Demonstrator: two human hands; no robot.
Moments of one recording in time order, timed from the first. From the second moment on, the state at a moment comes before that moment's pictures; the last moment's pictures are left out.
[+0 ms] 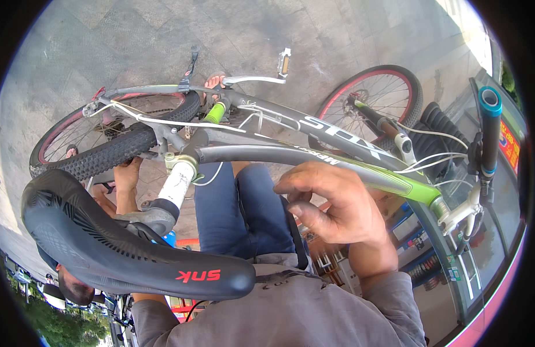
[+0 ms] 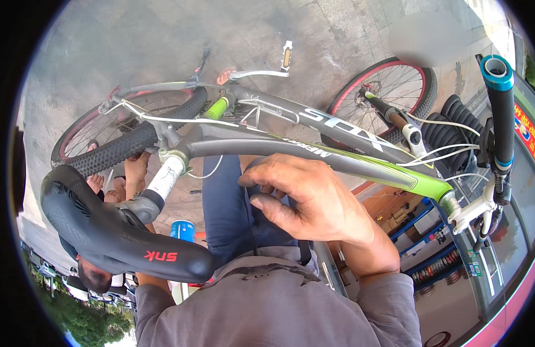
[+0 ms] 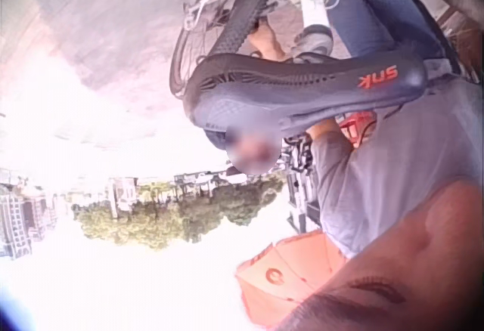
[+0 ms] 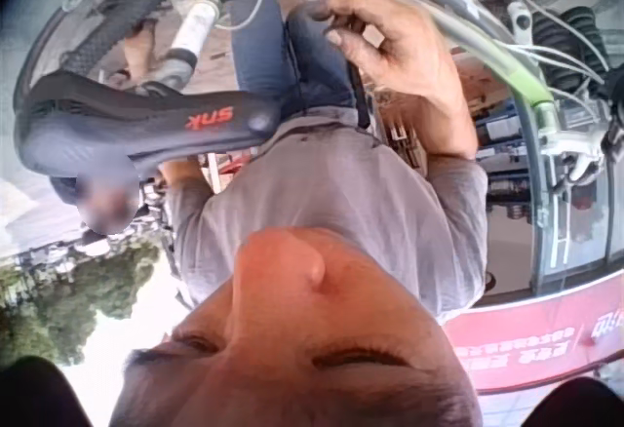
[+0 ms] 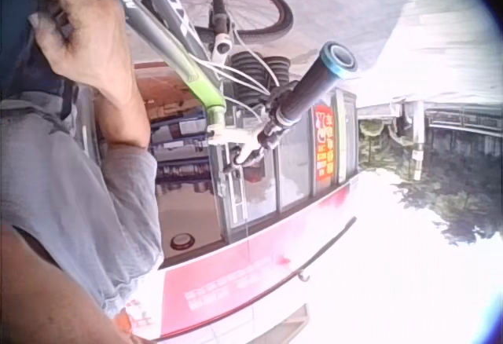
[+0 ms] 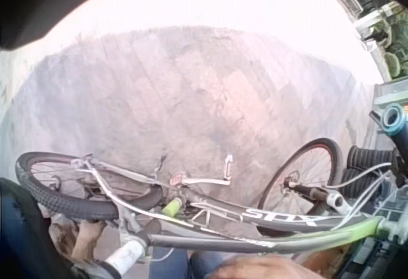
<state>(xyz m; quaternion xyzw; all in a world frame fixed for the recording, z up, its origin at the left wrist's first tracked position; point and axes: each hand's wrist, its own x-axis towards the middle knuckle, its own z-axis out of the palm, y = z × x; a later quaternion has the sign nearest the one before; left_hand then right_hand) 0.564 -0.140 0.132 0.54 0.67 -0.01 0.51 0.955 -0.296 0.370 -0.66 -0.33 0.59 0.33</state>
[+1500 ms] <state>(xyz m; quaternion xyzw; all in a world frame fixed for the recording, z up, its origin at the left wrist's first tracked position) 0.499 -0.120 0.148 0.44 0.71 -0.15 0.53 0.996 -0.291 0.159 -0.36 -0.03 0.92 0.12</state>
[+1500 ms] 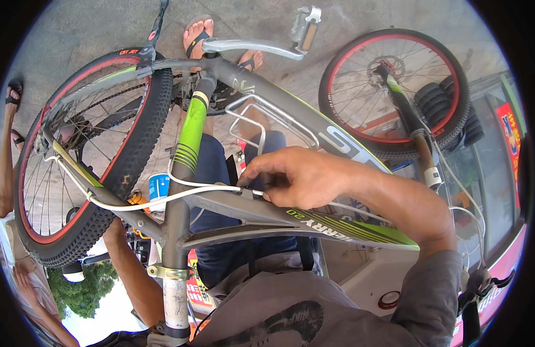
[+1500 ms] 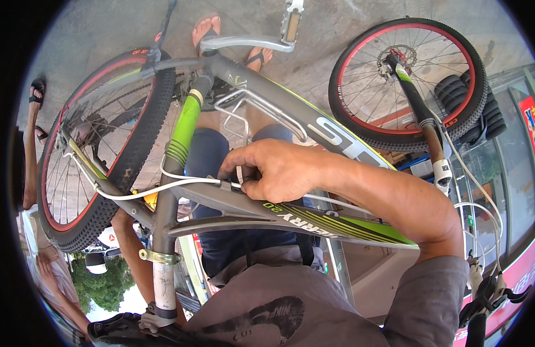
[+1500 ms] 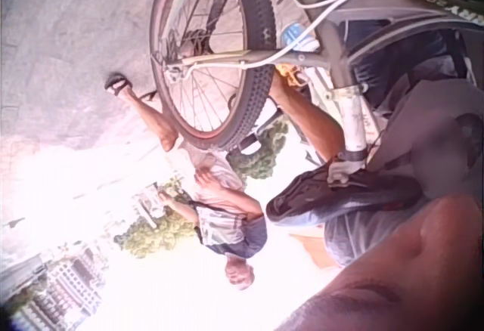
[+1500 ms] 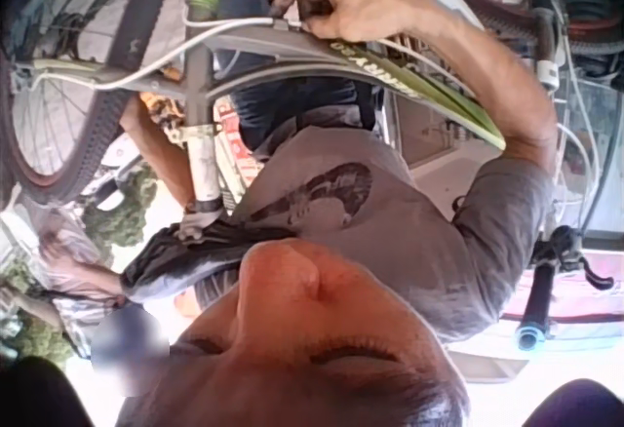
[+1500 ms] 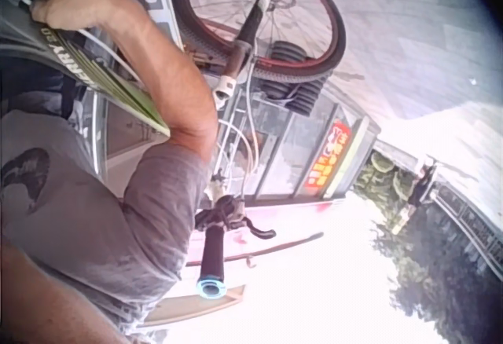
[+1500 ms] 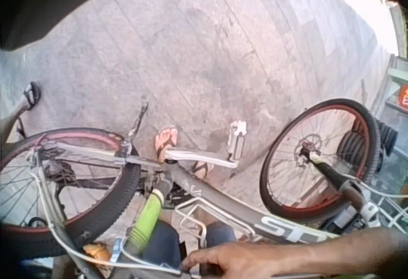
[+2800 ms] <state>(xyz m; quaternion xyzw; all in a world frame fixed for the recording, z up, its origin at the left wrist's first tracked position) 0.488 -0.120 0.152 0.41 0.73 -0.15 0.53 0.982 -0.305 0.184 -0.54 -0.12 0.82 0.16</state>
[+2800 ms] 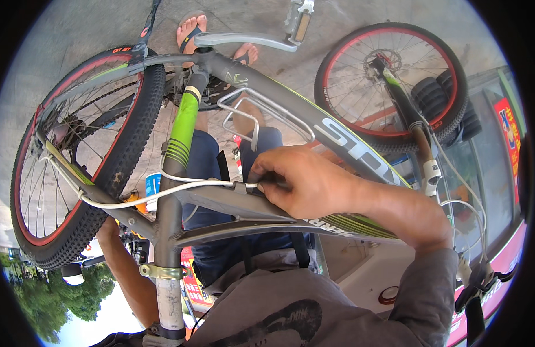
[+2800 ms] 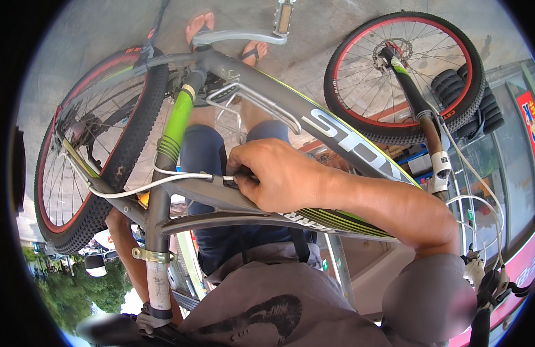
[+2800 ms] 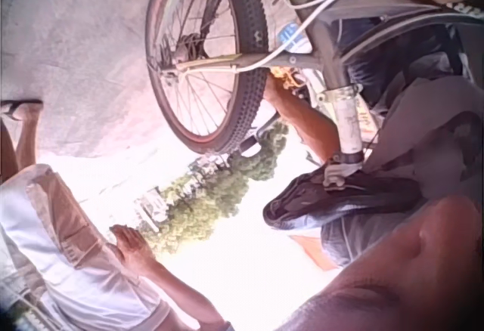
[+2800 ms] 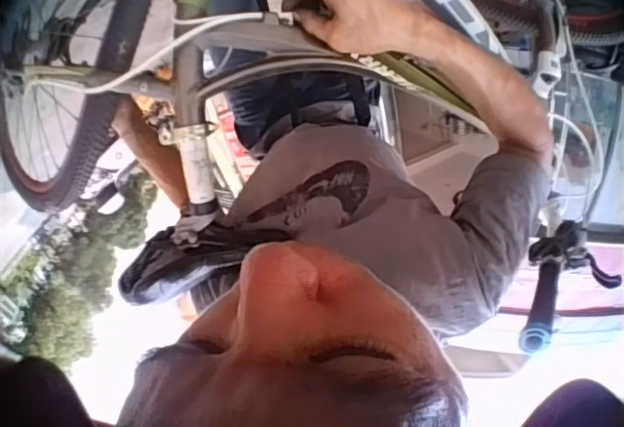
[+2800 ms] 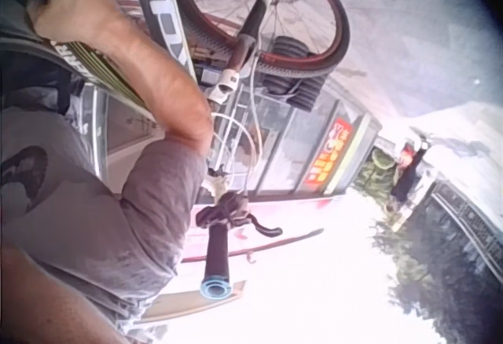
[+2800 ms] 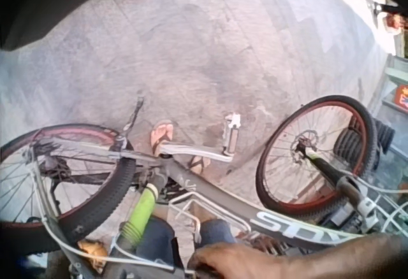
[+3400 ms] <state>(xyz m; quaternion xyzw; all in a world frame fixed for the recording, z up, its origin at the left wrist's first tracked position) 0.479 -0.115 0.167 0.41 0.75 -0.21 0.49 0.996 -0.299 0.145 -0.38 -0.10 0.91 0.15</state>
